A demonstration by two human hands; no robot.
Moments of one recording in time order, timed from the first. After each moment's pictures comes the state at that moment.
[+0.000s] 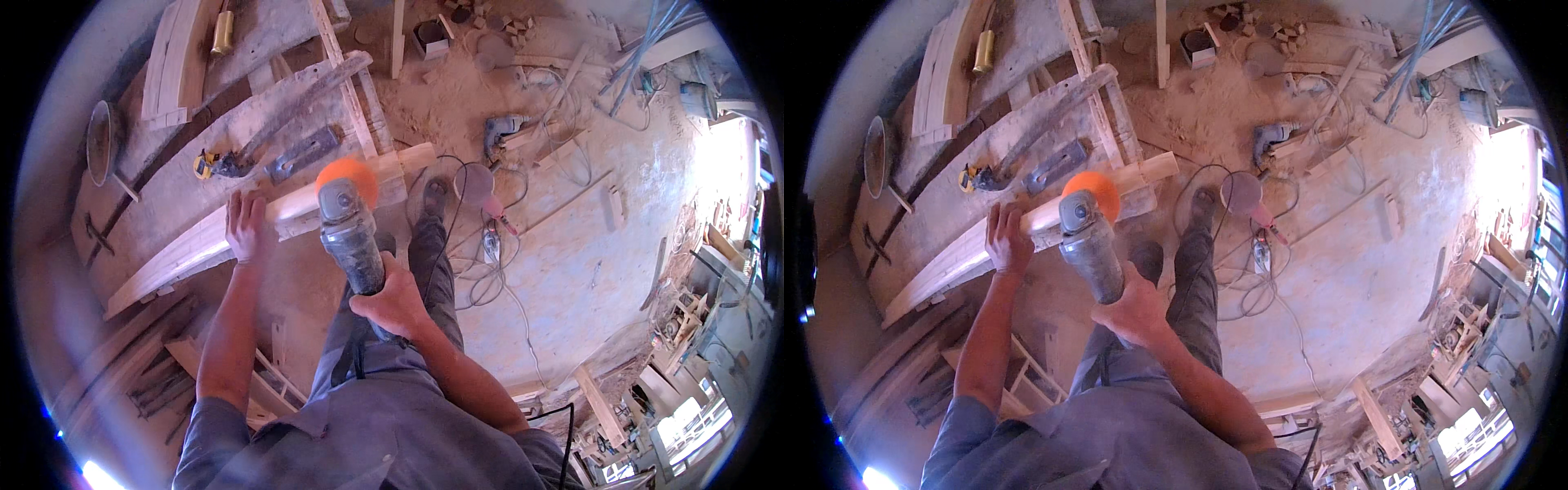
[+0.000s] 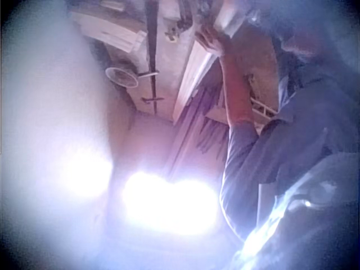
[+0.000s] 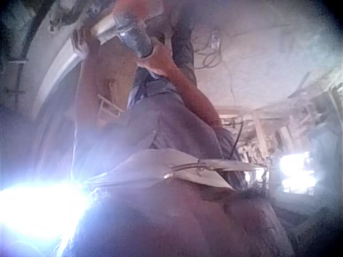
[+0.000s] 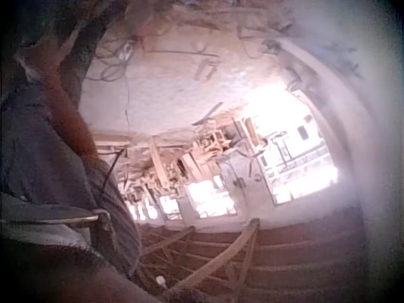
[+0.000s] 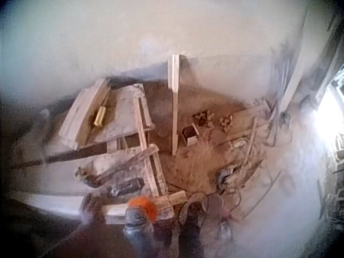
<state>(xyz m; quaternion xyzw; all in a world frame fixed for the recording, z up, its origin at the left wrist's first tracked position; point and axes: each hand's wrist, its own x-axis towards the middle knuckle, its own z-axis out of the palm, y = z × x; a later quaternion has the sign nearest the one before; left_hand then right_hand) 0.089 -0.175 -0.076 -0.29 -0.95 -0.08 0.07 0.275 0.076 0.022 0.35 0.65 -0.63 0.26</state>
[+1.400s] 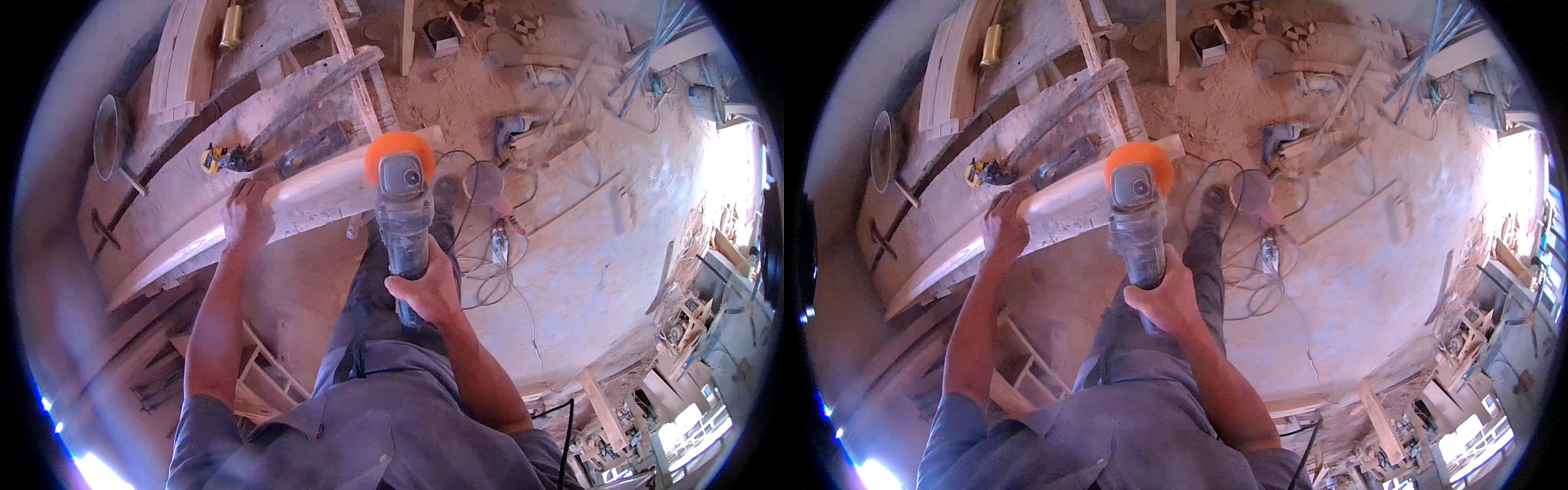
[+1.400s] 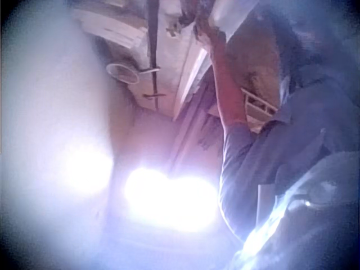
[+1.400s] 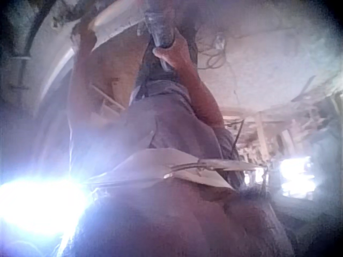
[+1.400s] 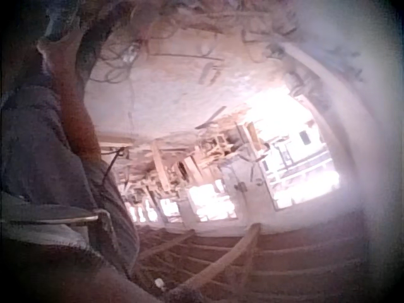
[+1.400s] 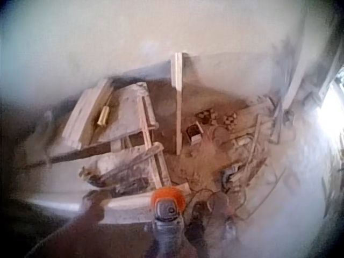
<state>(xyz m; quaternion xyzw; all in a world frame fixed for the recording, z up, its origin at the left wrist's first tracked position) 0.058 -0.170 -0.041 -0.25 -0.96 -0.07 -0.12 0.280 0.109 0.013 0.37 0.61 -0.69 0.15</state>
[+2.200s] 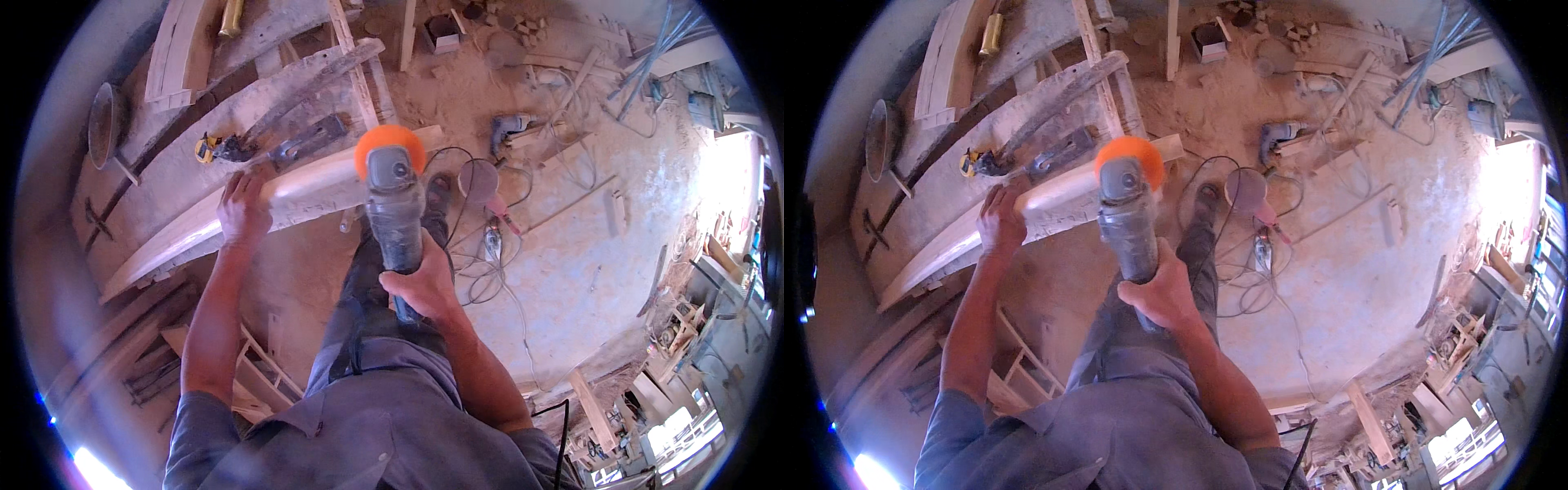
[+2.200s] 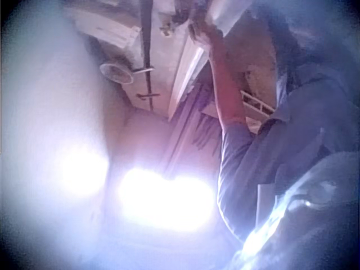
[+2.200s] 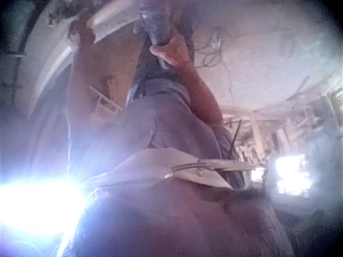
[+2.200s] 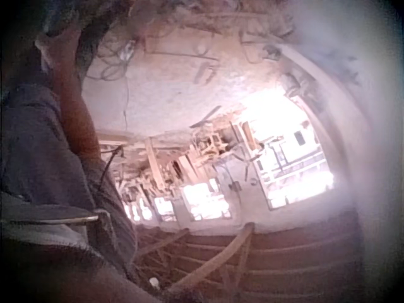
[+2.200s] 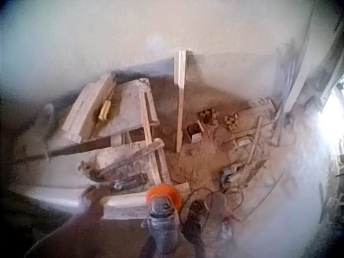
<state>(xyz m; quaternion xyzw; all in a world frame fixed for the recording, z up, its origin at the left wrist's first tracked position) 0.071 -0.175 -0.054 -0.28 -0.96 -0.07 -0.02 0.275 0.111 0.019 0.37 0.60 -0.68 0.20</state>
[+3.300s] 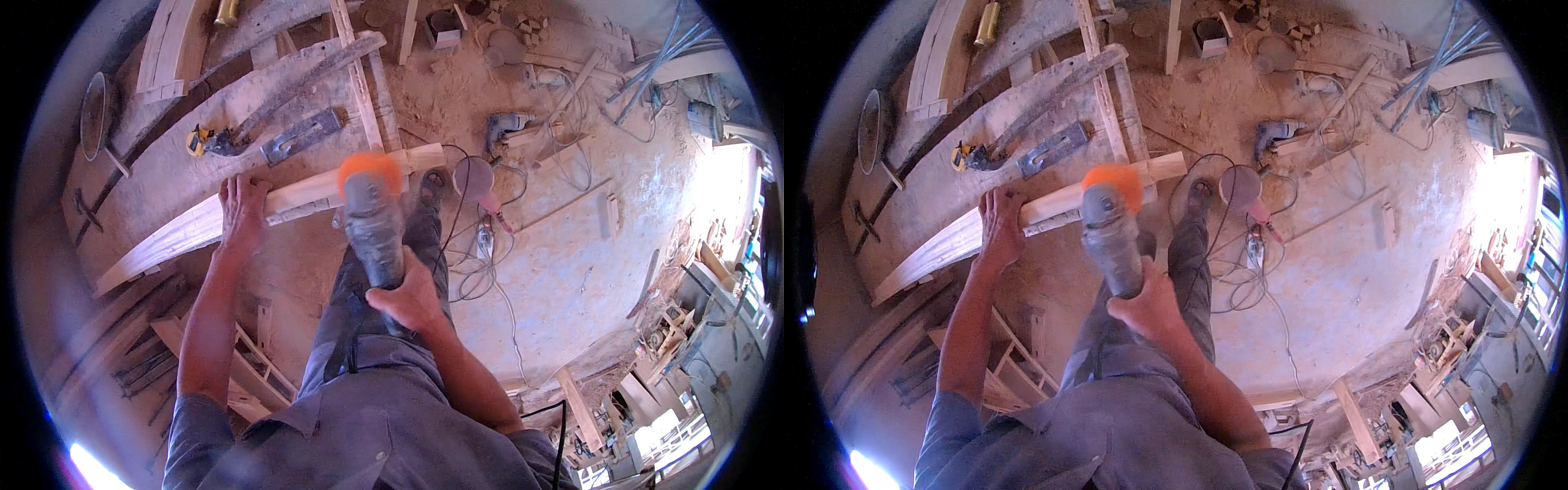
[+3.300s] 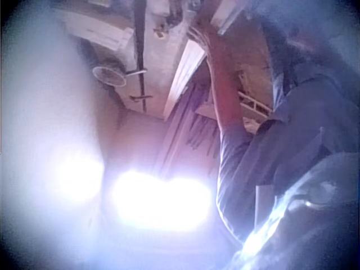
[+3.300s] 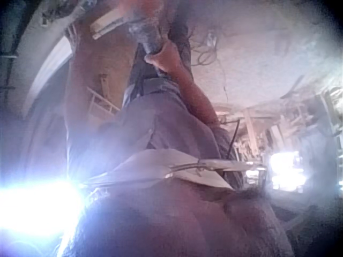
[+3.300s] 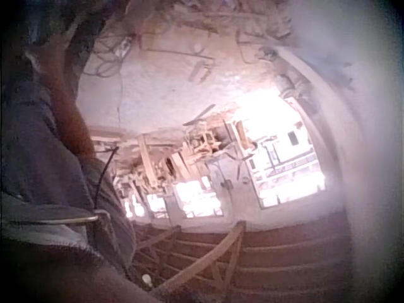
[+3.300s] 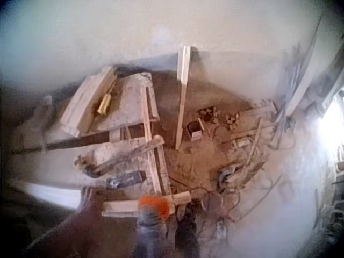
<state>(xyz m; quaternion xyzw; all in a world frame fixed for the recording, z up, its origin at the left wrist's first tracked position) 0.086 -0.180 -0.056 -0.32 -0.94 -0.04 -0.13 0.296 0.094 0.006 0.35 0.63 -0.66 0.21</state>
